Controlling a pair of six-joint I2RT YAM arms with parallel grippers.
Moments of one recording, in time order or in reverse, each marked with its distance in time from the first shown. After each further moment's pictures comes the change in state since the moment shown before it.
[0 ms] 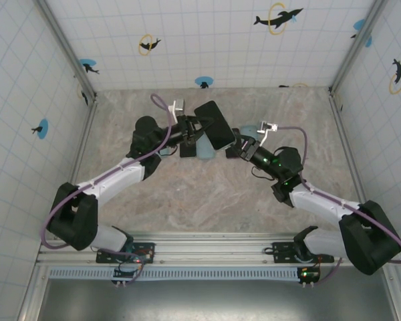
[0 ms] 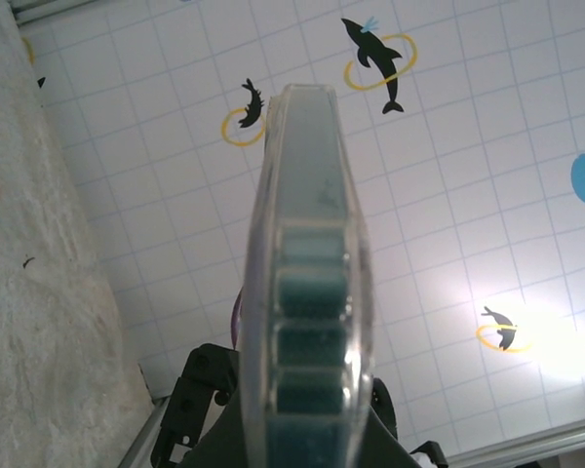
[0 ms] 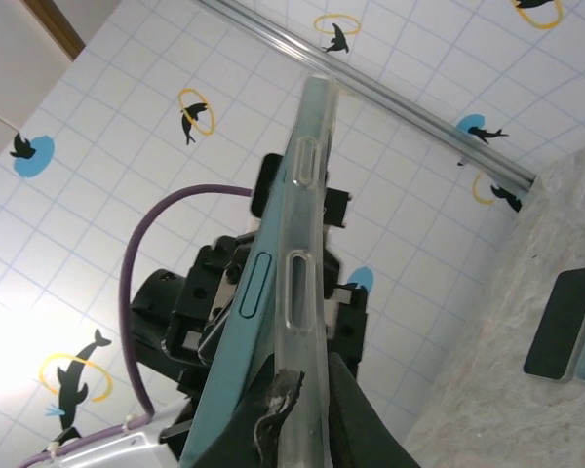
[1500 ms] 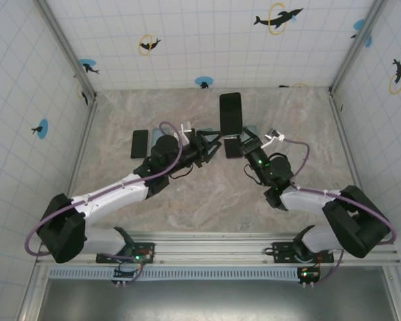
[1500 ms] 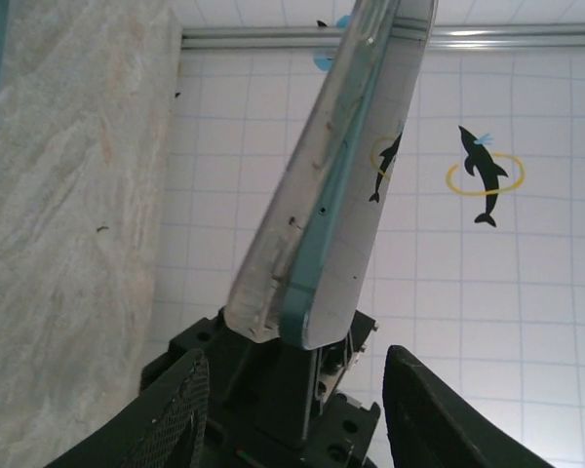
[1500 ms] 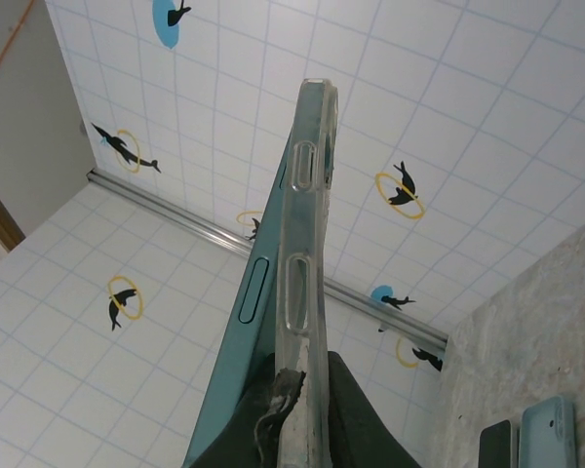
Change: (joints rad) left arm -0.283 -0.111 -0.071 -0.267 -0.525 -0.167; right arm 0.090 0.142 -0.062 0.204 0.582 -0.036
